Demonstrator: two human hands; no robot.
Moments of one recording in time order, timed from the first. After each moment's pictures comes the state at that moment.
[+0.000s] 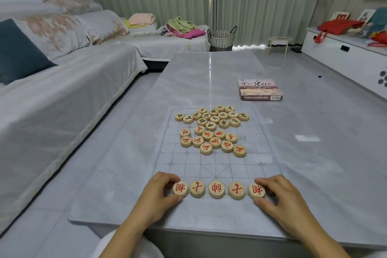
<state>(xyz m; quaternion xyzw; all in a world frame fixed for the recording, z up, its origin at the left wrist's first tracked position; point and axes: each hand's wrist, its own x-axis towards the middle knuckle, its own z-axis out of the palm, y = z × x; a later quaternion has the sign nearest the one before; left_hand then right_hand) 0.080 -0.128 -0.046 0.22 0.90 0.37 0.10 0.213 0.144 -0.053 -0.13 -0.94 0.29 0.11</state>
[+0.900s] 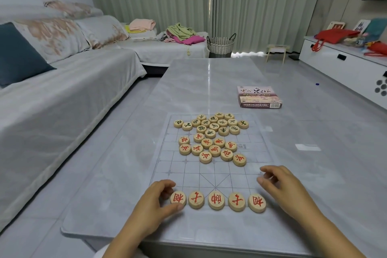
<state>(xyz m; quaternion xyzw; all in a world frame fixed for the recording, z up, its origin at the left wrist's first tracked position) 0.081 -0.130 -0.043 0.19 0.88 0.42 0.12 0.178 0.163 -0.033 -0.19 -0.91 0.34 0.12</state>
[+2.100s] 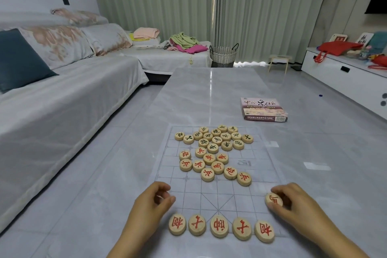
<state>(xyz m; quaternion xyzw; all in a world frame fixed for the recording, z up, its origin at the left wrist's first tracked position) 0.051 -0.115 -0.034 0.11 0.87 0.48 0.05 0.166 0.193 -0.040 -0.17 -0.94 0.27 0.06</state>
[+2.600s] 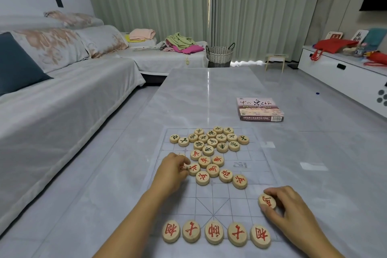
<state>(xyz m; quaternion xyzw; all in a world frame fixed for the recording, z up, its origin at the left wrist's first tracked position) -0.022 -0.039 -0.023 0.22 0.92 0.31 0.02 0.165 0.189 -0.061 -0.17 -0.94 0.28 0.14</state>
